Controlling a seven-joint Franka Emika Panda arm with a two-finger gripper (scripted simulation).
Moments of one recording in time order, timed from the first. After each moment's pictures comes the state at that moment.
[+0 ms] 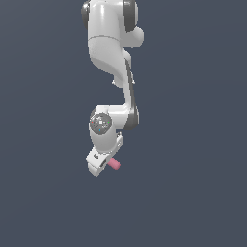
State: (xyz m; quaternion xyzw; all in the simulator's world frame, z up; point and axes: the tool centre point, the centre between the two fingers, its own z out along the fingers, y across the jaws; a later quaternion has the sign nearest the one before) arm 0.063 -0.069 0.024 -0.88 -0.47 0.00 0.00
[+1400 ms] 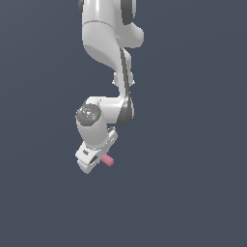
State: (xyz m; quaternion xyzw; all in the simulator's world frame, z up) arm 0.065 -0.096 0.066 -0.88 -0.47 0.00 0.00
